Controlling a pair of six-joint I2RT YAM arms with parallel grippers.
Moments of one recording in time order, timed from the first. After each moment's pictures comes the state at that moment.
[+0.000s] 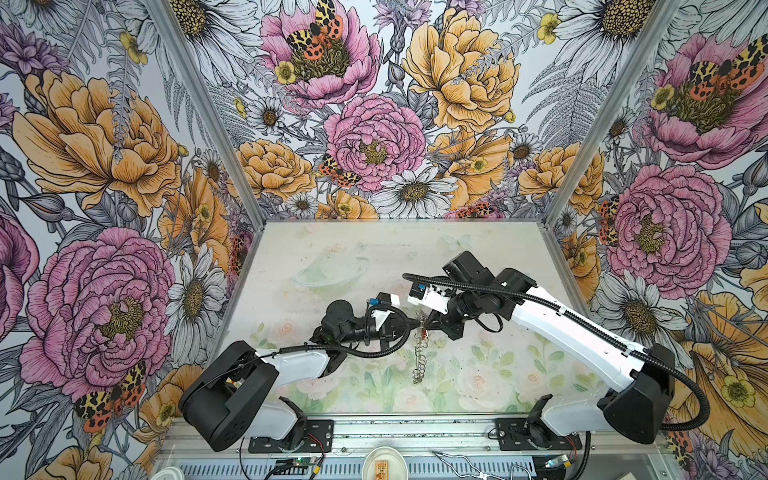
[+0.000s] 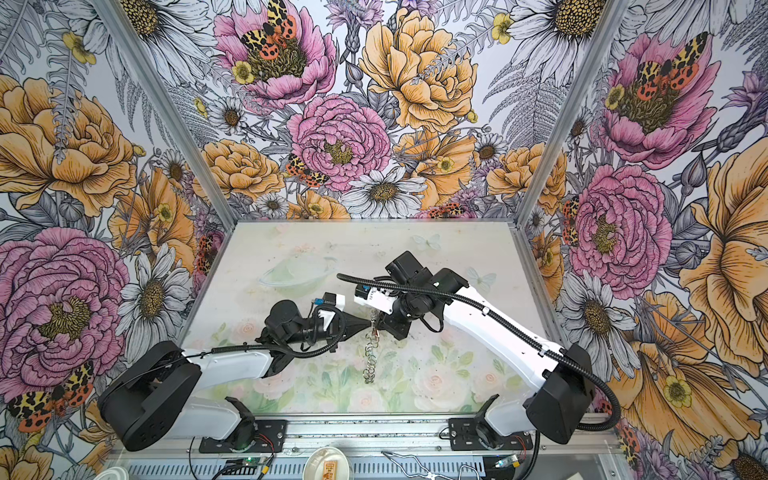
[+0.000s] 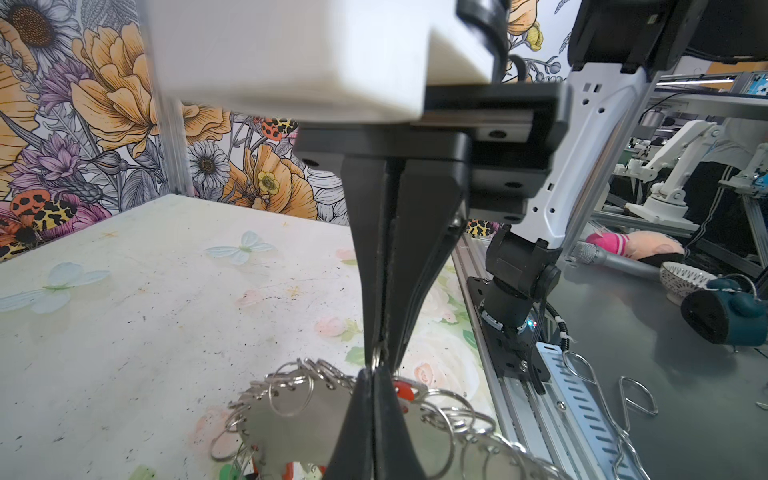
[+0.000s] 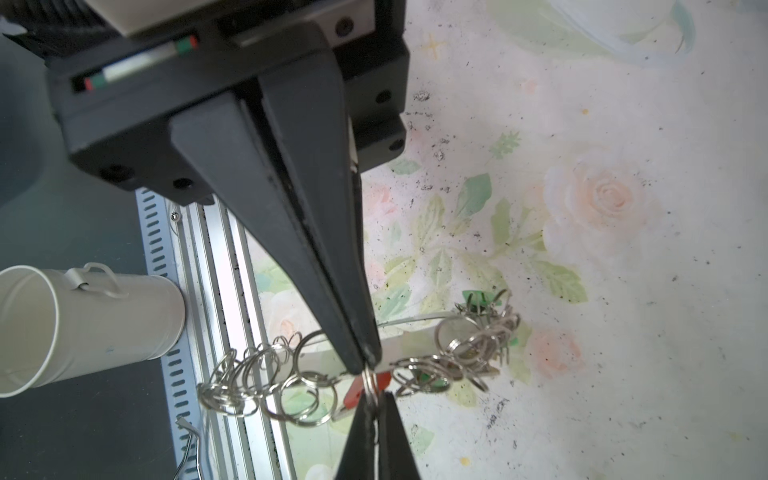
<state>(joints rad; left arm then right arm) -0.65 1.39 0.41 1.02 0.81 -0.16 0.72 1.38 1.28 -0.98 -0.44 -0.40</state>
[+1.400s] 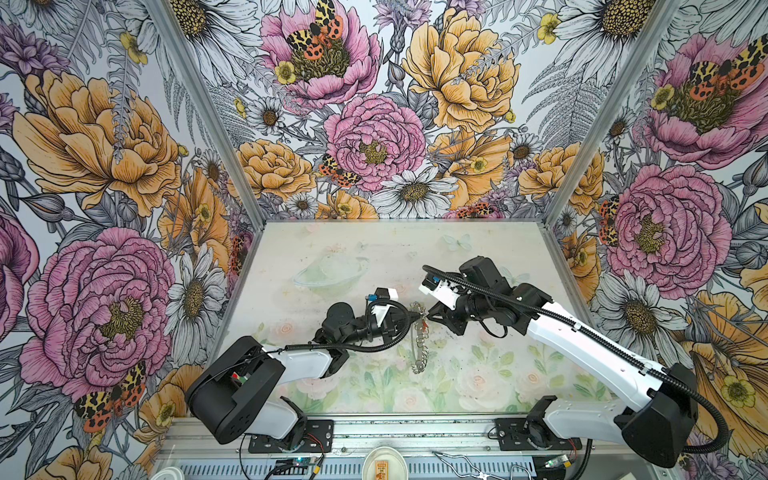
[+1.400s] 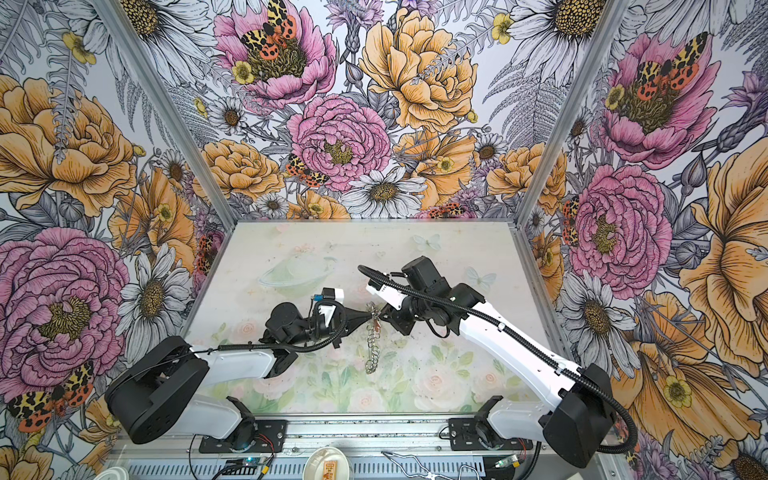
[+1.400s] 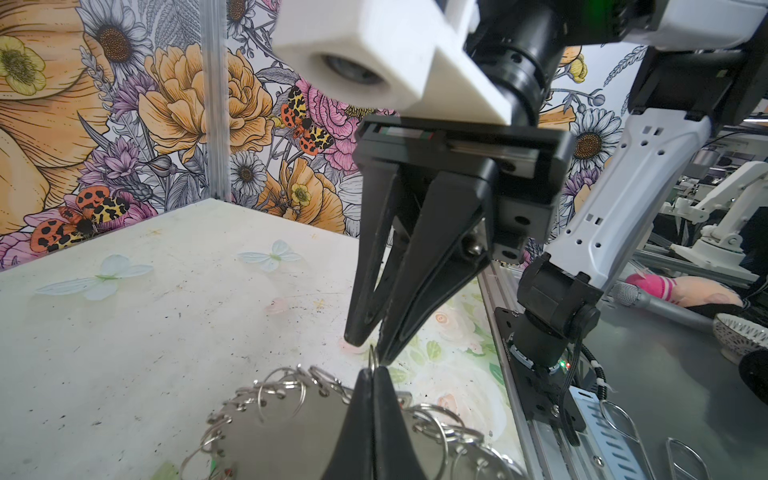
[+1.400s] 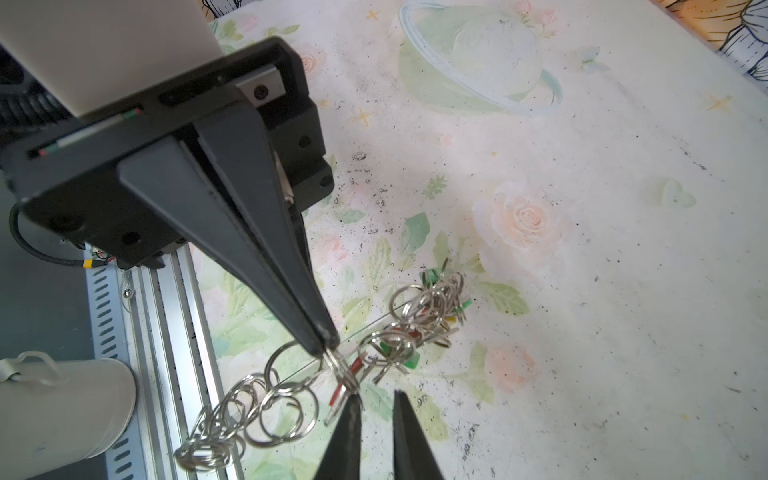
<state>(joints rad) -0.67 1.42 0.40 1.11 0.69 -0.22 0.67 1.26 1.10 -0.71 -0.40 -0.27</state>
